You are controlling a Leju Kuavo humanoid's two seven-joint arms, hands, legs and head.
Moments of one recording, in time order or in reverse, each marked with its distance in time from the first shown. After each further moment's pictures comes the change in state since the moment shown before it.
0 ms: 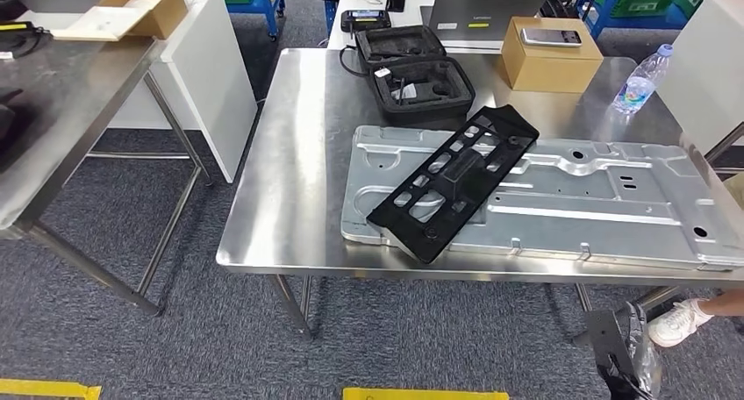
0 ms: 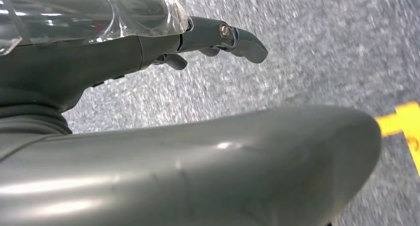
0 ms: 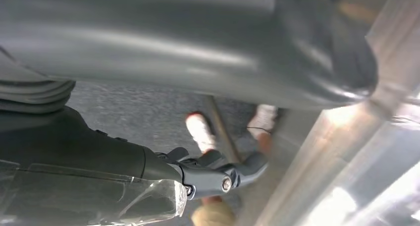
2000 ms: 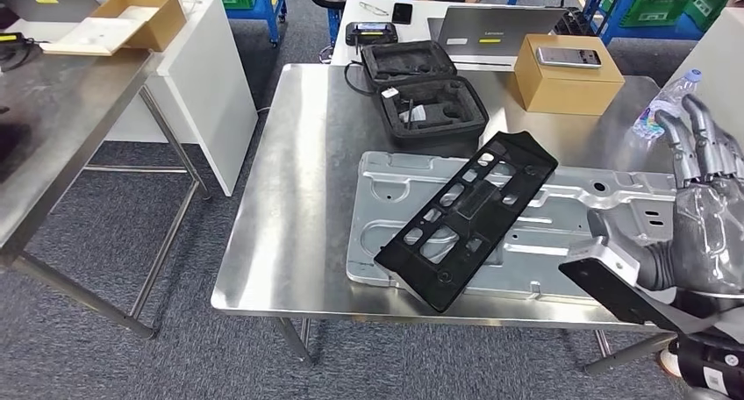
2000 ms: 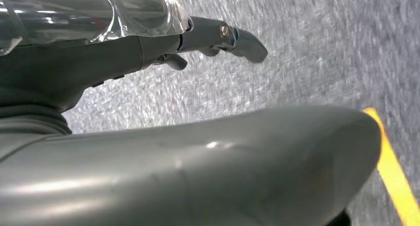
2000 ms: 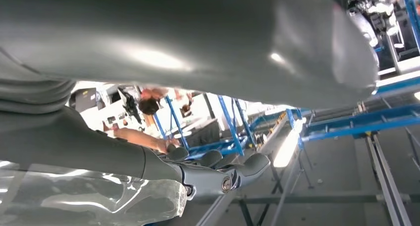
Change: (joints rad) left arm 0.008 0.002 0.000 0.000 -0.072 -0.010 -0.001; right arm -0.147 -0.499 0.057 -1.128 0.775 0.410 0.635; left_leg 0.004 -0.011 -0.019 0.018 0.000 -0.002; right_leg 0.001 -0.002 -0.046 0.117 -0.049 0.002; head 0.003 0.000
